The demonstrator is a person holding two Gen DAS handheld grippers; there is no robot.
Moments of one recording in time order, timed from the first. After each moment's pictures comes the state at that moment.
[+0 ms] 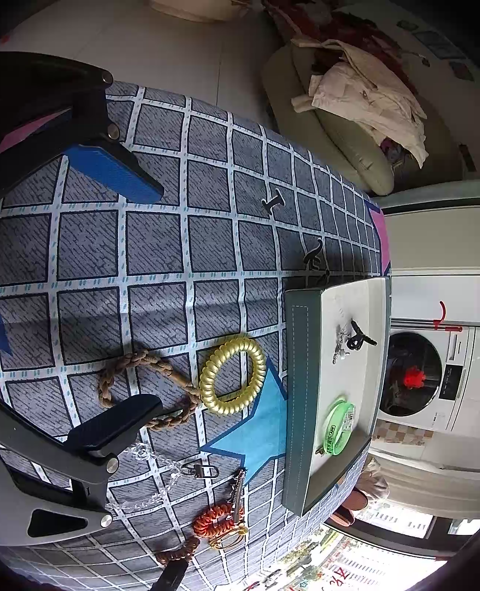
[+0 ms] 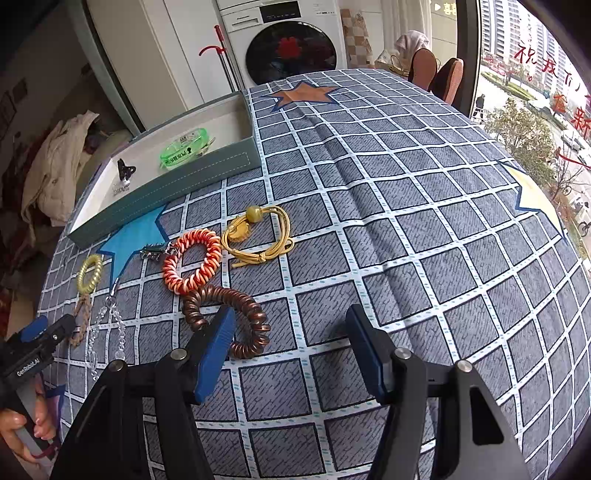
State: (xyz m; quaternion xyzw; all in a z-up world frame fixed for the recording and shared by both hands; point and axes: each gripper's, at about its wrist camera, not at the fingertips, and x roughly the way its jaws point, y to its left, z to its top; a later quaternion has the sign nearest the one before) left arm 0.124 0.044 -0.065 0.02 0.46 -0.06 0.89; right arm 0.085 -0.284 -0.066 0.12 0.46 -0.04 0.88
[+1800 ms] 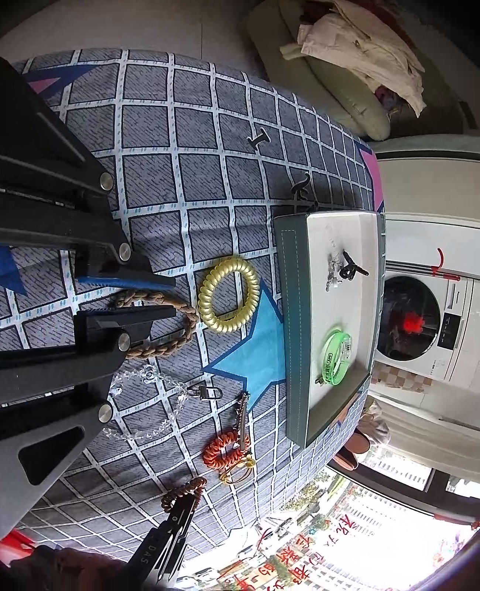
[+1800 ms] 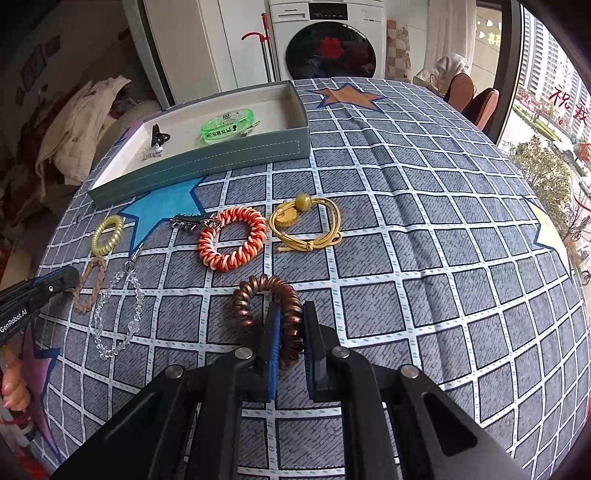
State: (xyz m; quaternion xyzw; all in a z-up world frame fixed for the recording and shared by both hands) left arm 0.113 0.034 -0.044 -0.01 0.45 -0.17 0.87; right arm 0.082 -0.258 -0.061 0.06 0.47 0.00 0.88
